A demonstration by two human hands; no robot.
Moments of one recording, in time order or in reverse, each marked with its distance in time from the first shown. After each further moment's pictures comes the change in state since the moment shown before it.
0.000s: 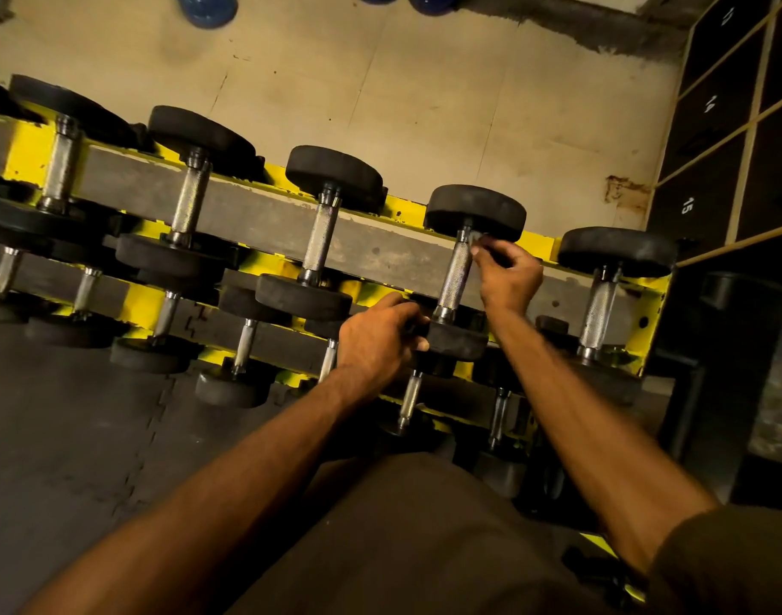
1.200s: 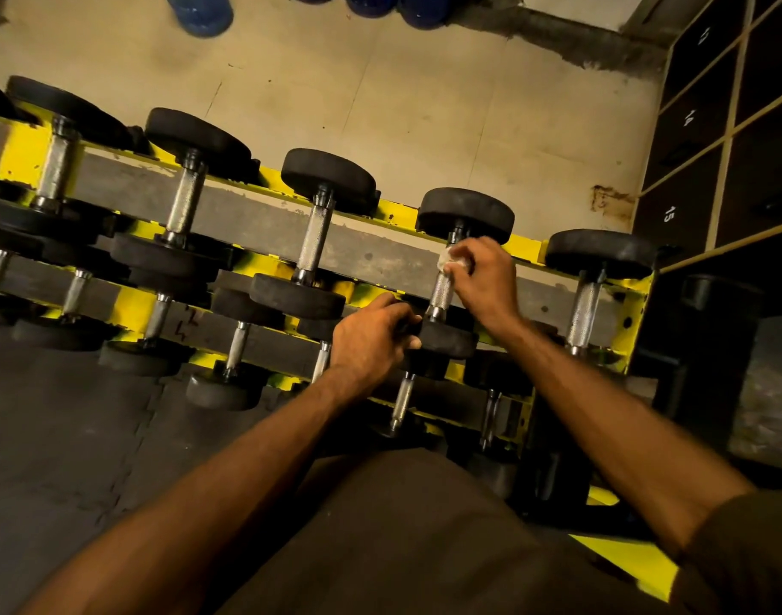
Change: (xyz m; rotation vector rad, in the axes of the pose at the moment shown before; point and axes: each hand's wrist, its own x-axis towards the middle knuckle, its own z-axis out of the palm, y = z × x) left_hand -0.004 -0.003 0.006 -0.002 0.027 0.014; right_hand -0.004 -0.014 -0.015 -0.564 -0.351 -0.415
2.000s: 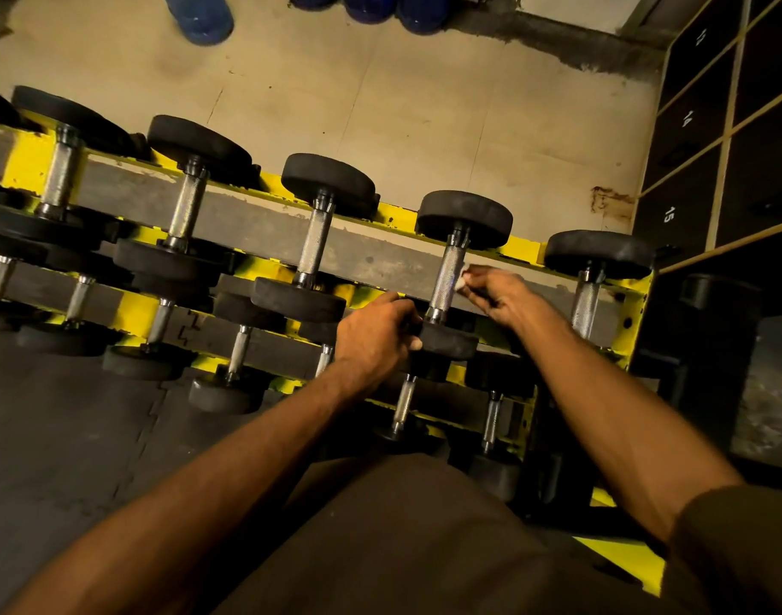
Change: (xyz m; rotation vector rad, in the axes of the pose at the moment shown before) left_hand 0.009 0.005 -0.005 0.036 -0.059 -0.007; right_hand 0.020 0.022 -0.005 1.006 -0.171 1.044
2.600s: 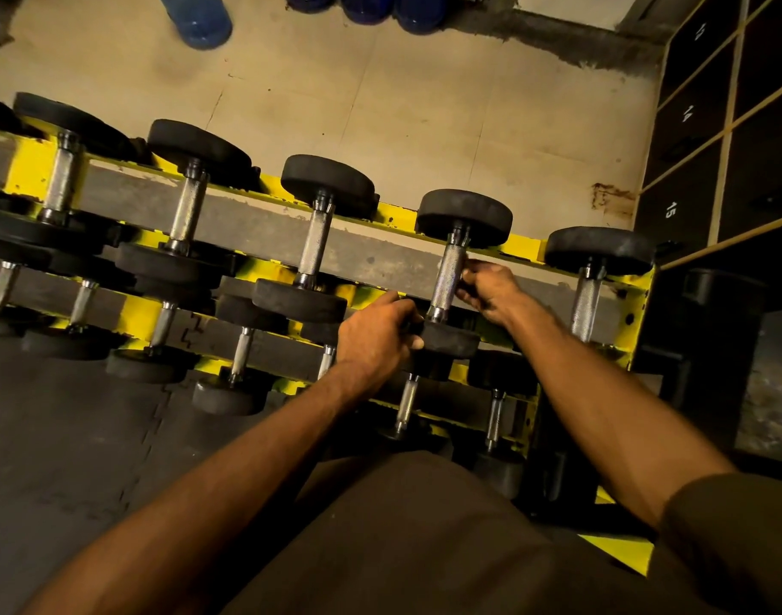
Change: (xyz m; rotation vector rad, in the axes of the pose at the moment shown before) left_hand -0.003 0.002 0.000 0.000 0.000 -0.011; right_hand 0.003 0.009 0.009 -0.211 0.005 -0.094
